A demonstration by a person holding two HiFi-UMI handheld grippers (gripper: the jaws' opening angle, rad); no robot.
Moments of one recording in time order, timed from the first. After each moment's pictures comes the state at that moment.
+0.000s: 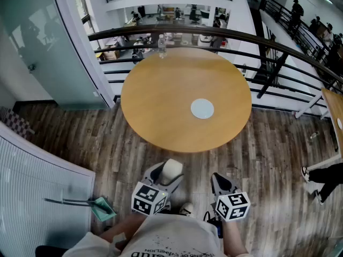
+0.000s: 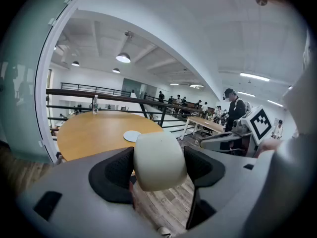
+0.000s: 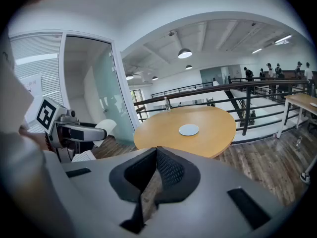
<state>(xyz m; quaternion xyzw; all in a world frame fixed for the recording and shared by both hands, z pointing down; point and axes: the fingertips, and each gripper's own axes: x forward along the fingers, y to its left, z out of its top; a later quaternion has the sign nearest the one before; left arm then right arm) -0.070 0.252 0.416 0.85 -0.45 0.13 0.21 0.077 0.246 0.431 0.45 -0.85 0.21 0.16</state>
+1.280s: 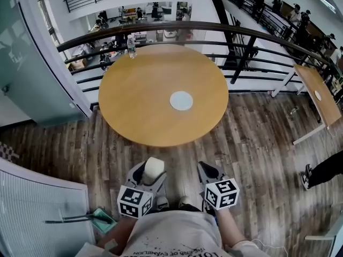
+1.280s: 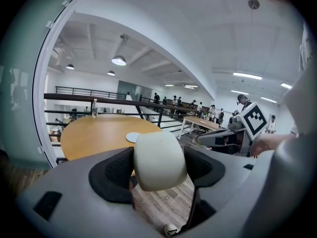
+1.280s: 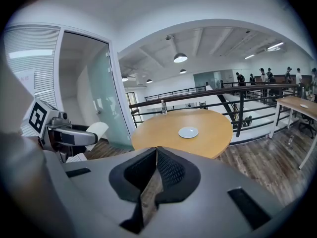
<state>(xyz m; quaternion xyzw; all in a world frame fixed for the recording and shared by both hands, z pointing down) -0.135 0.266 0.396 0.86 -0.46 0.13 0.19 0.018 0.244 0.412 0.47 -0.84 0.20 0.15</state>
